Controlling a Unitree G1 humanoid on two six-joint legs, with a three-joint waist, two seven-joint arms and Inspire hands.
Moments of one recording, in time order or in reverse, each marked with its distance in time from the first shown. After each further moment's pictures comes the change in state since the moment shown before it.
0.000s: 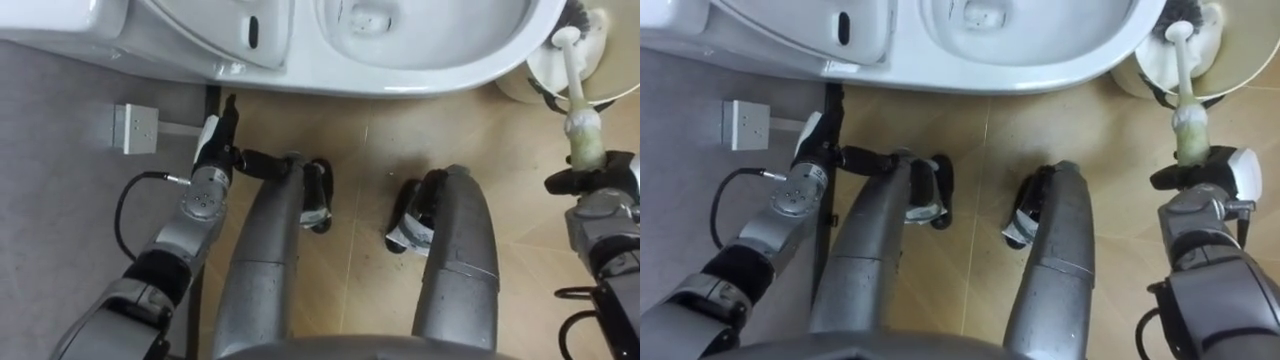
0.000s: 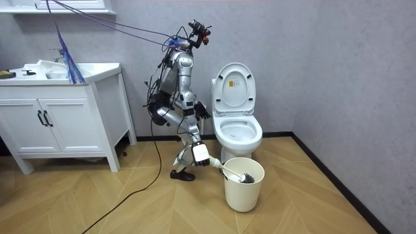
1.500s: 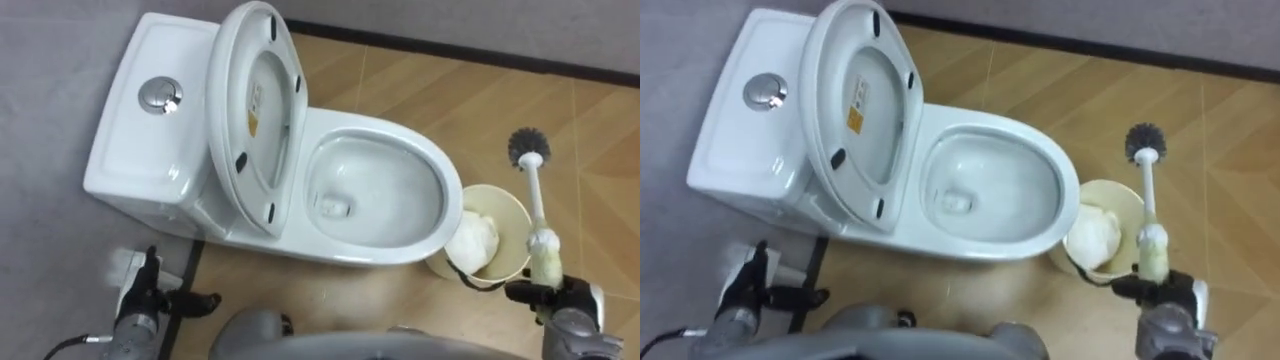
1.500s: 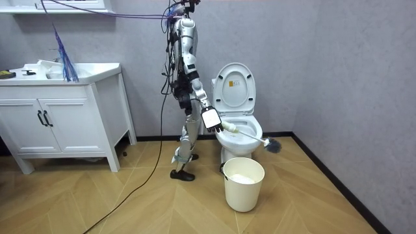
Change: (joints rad) left arm 0.590 0.045 0.357 -0.051 0.057 -0.039 -0.081; right arm 0.490 0.139 -0.197 -0.259 0.030 -0.017 0.142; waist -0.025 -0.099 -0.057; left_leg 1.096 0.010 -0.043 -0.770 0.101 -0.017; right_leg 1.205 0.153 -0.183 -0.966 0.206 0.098
